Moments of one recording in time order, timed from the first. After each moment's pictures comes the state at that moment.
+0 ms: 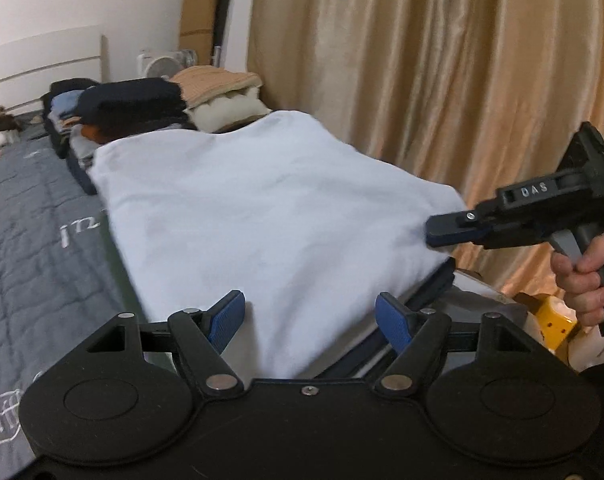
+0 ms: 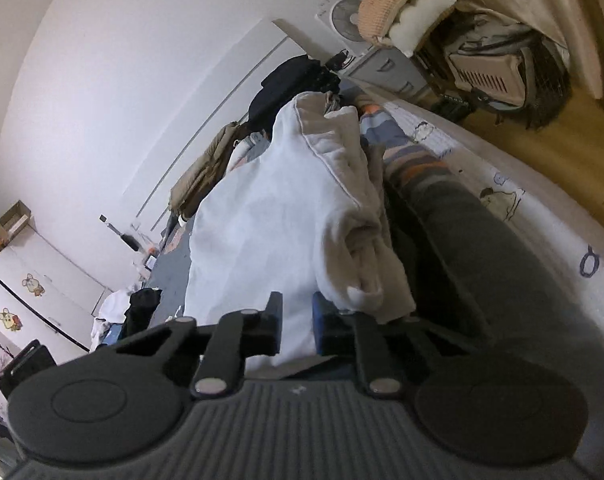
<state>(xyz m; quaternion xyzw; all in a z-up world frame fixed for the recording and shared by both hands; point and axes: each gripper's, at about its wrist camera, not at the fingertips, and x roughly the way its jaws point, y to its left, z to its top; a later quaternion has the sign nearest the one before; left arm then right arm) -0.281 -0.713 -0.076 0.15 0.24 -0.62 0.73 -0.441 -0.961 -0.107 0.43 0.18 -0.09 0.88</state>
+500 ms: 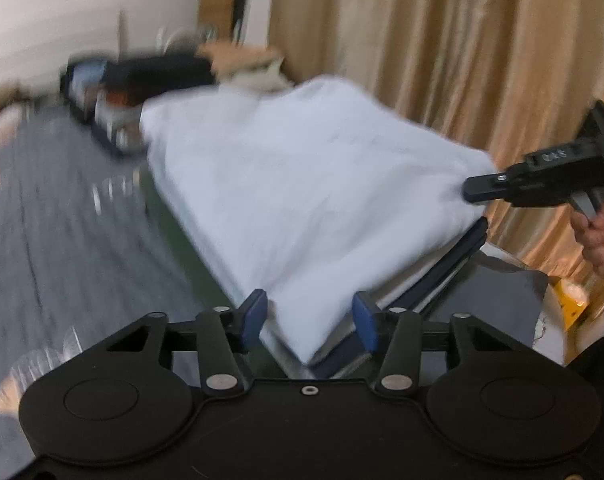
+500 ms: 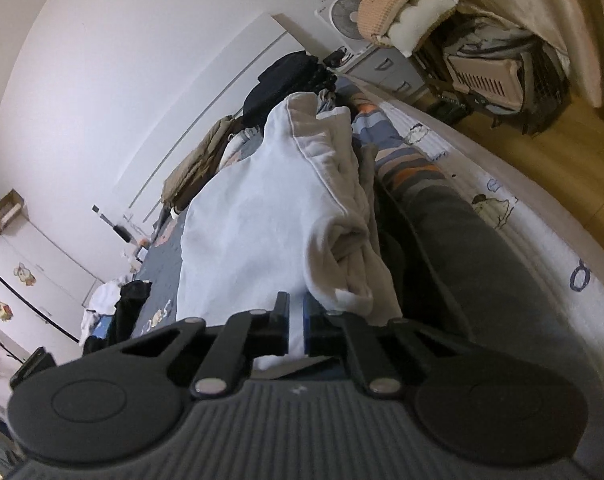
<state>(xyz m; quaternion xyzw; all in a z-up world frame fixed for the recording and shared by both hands) -0.266 -0.676 -0.081 0.18 0.23 -0.60 0.75 -0.435 -0.964 -0.107 0.41 0.20 -0.09 0.89</state>
